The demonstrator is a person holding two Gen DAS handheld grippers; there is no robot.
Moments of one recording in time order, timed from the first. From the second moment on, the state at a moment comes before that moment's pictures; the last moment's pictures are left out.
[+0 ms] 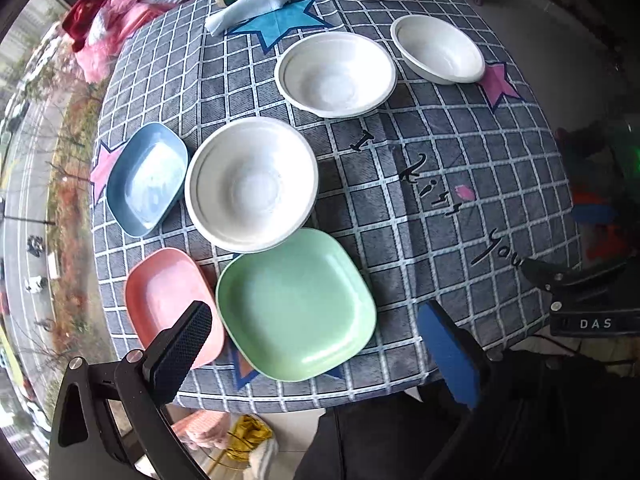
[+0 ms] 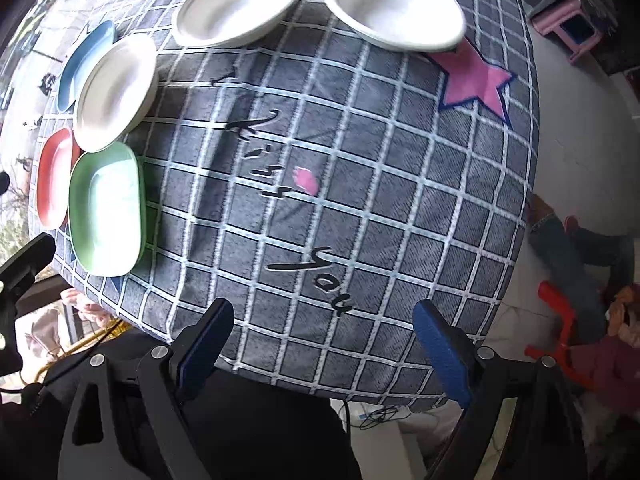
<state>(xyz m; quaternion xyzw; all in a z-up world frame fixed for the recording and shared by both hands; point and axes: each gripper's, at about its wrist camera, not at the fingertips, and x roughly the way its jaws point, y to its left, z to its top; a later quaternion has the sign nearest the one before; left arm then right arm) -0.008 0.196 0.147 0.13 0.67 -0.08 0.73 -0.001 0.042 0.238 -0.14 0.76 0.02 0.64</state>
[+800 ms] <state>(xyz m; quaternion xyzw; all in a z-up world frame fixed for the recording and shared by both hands) -0.024 0.270 0.127 0.09 0.70 -0.07 0.71 -0.013 0.101 0.221 -0.17 0.77 0.00 0.61</state>
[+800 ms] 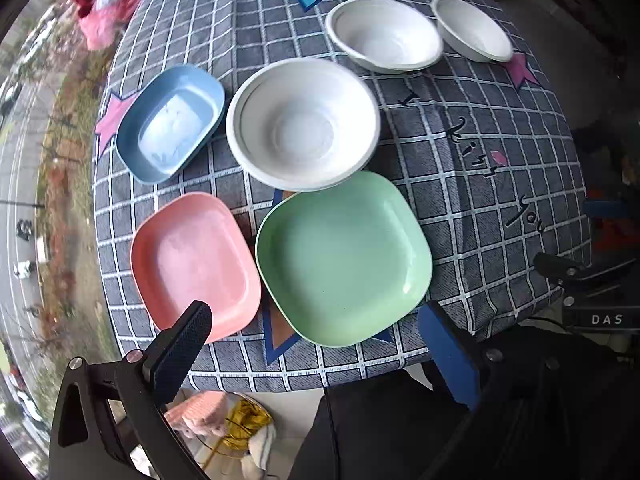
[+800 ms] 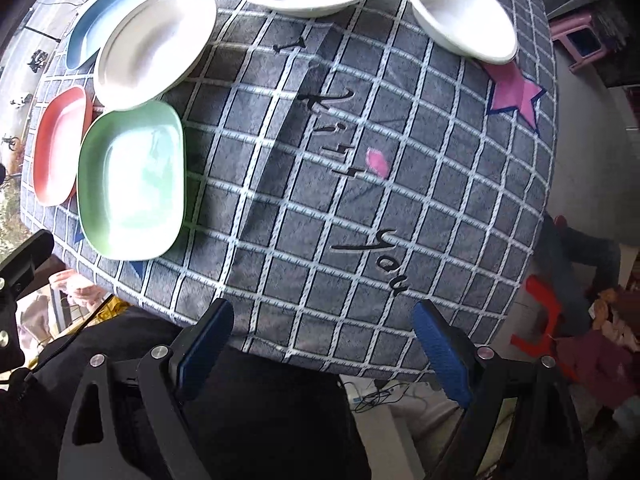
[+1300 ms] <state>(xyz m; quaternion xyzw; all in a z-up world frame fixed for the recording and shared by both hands) -0.009 0.268 0.143 0.04 0.67 -0.04 0.74 0.018 0.107 0.279 -0.19 0.66 0.03 0.72</state>
